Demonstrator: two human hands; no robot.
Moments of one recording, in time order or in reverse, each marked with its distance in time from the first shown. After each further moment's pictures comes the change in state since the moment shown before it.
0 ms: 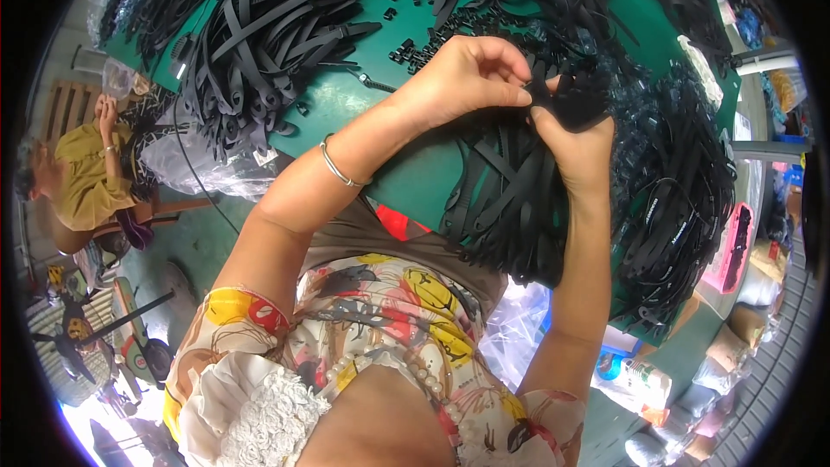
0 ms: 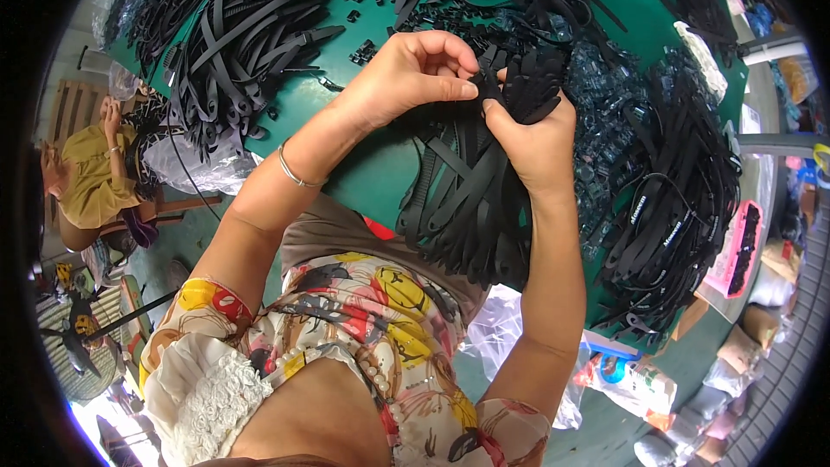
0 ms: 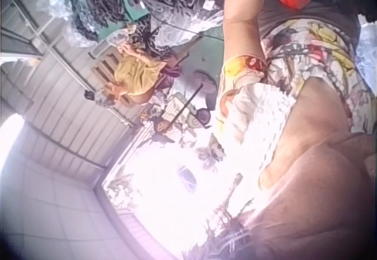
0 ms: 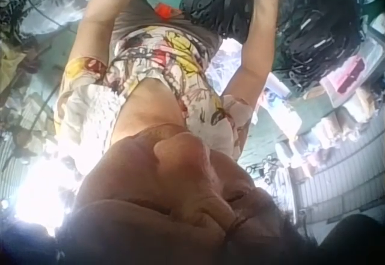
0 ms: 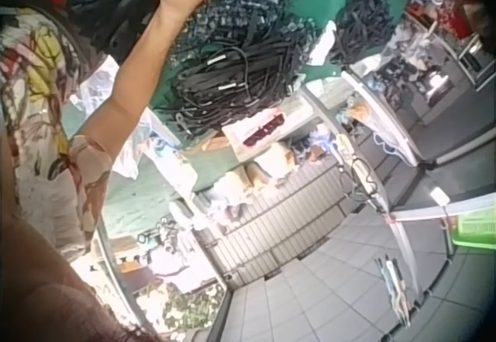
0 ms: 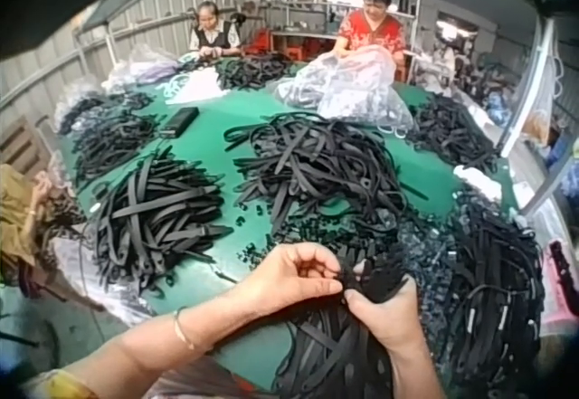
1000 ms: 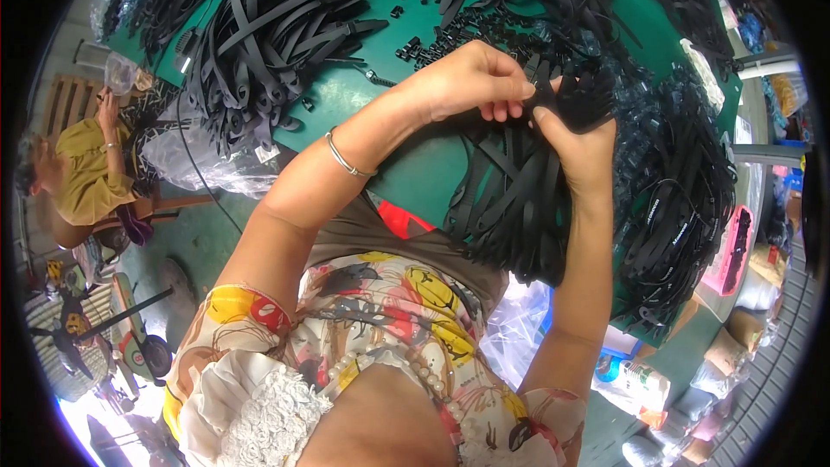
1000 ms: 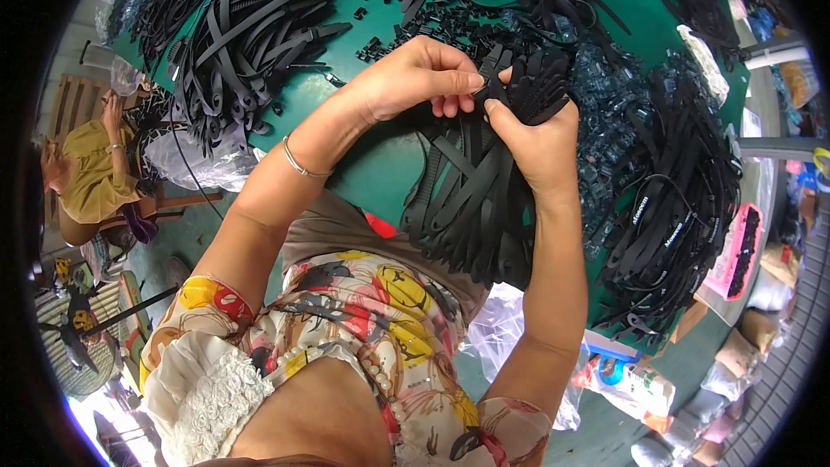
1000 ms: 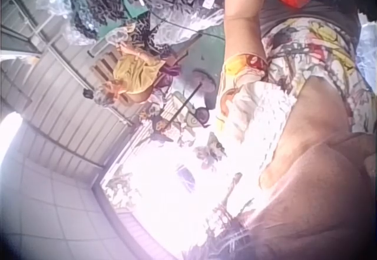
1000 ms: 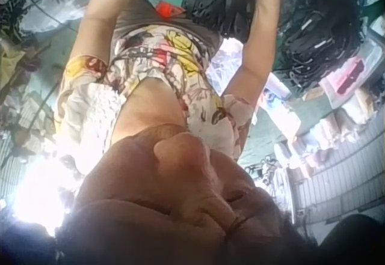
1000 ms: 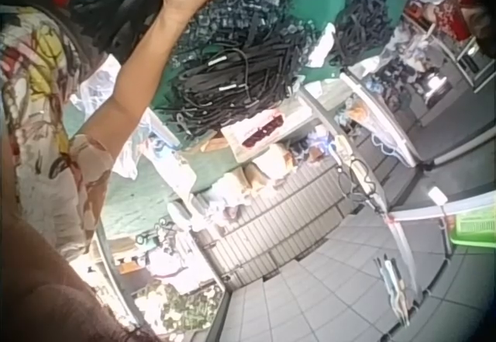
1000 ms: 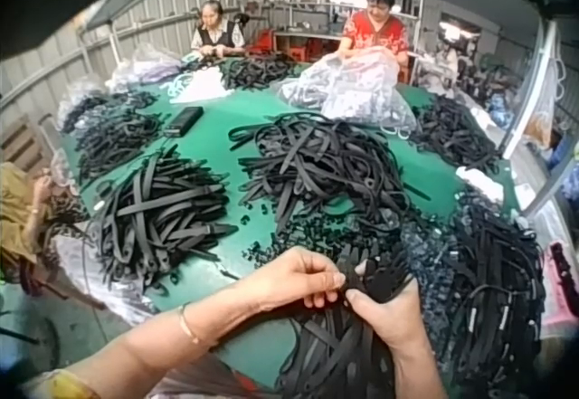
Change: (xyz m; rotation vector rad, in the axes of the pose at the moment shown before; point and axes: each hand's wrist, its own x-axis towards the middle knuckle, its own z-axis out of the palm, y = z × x) left_hand 0.003 0.001 -0.008 0.123 -0.178 -0.200; right_hand -0.002 -0.007 0.003 0.079 -0.055 -0.015
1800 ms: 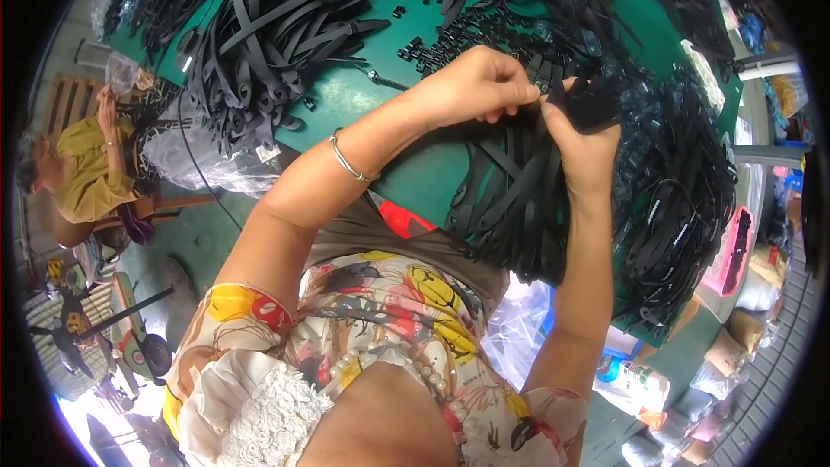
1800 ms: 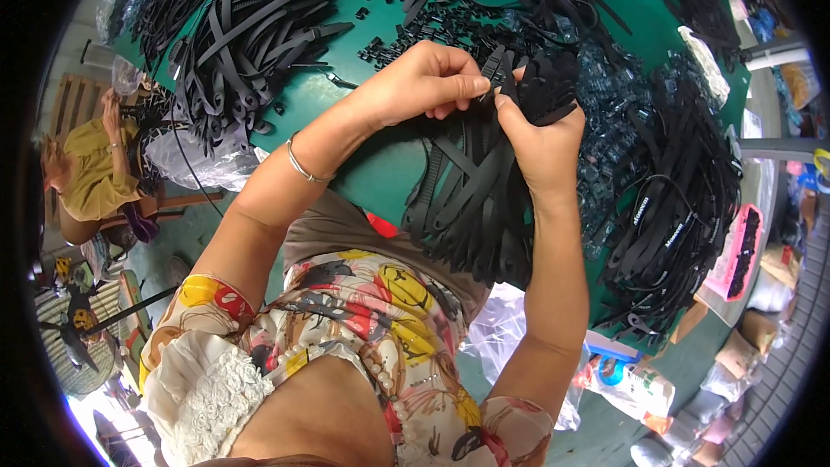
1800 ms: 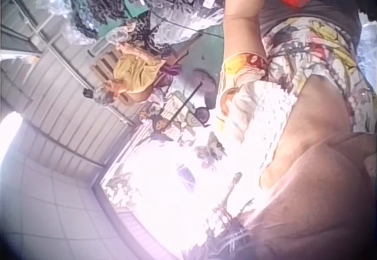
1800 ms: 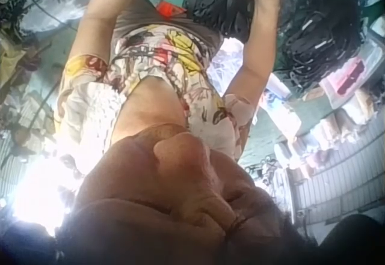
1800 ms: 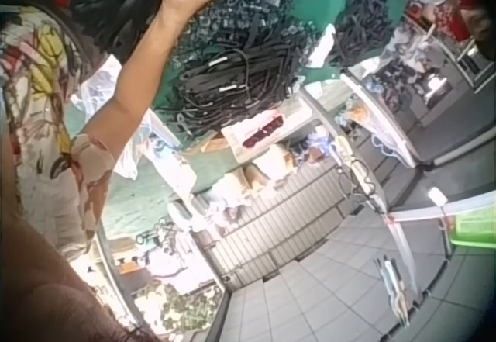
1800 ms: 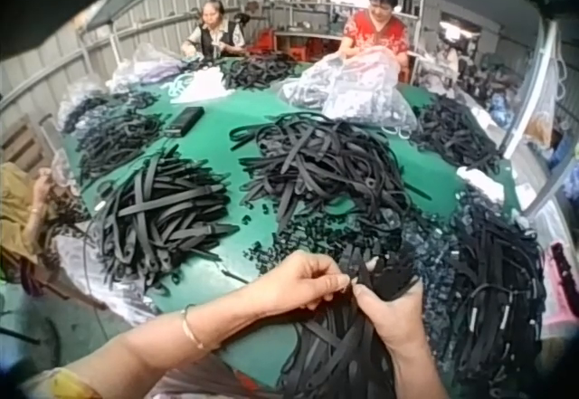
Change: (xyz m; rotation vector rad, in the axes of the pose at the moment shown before) left_hand -0.003 0.003 0.008 0.102 0.081 -0.002; right_hand -0.001 0.007 0.000 -0.081 0.099 -0.098
